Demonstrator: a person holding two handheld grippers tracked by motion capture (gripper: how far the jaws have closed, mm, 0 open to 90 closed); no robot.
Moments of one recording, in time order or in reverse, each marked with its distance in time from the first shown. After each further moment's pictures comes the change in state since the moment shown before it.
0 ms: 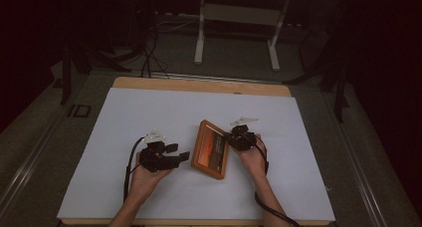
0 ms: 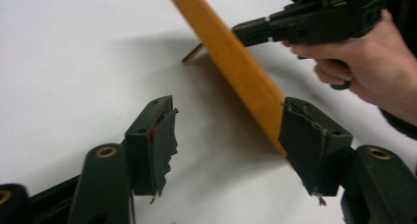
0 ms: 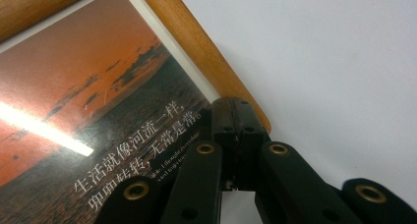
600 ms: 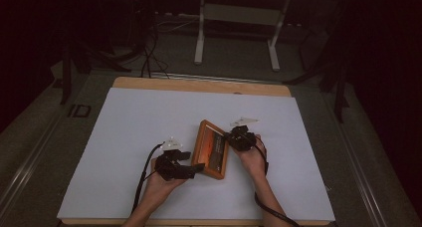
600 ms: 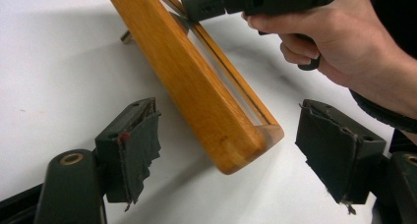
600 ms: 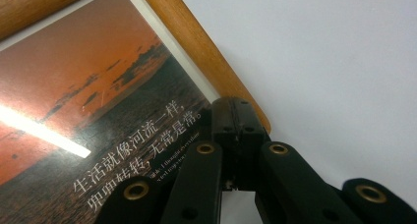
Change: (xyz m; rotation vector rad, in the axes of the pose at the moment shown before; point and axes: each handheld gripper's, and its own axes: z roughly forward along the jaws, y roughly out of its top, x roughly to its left) left arm -0.032 -0.012 0.031 0.058 -0.045 0.005; right arm 0.001 -0.001 0.000 -0.009 -0.007 -0.004
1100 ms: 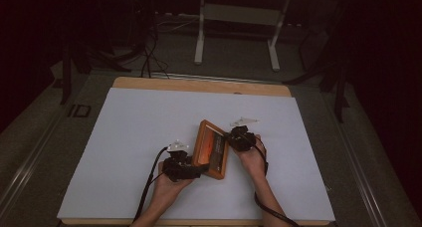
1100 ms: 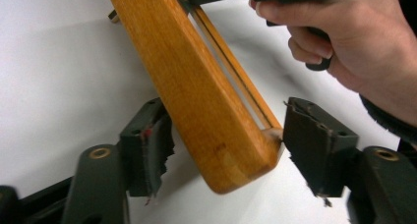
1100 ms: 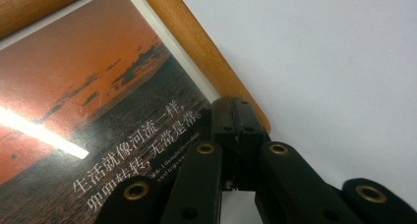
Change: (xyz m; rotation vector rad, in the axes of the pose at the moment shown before) left arm -0.002 -0.003 0.019 0.019 -0.001 -0.080; right arm 0.001 0.000 0.000 -0.001 -0.007 -0.005
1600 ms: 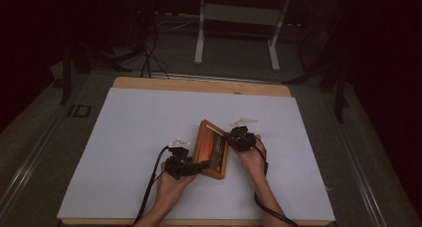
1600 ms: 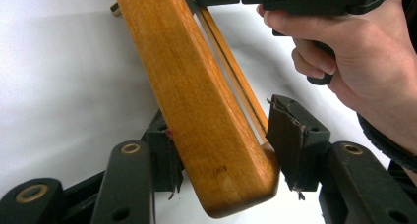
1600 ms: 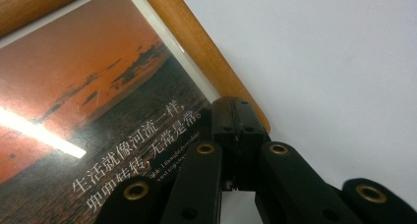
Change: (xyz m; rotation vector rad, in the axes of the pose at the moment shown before) left arm -0.001 0.004 0.006 0.008 0.004 -0.094; right arm 0.001 0.000 0.000 -0.004 -0.007 -0.009
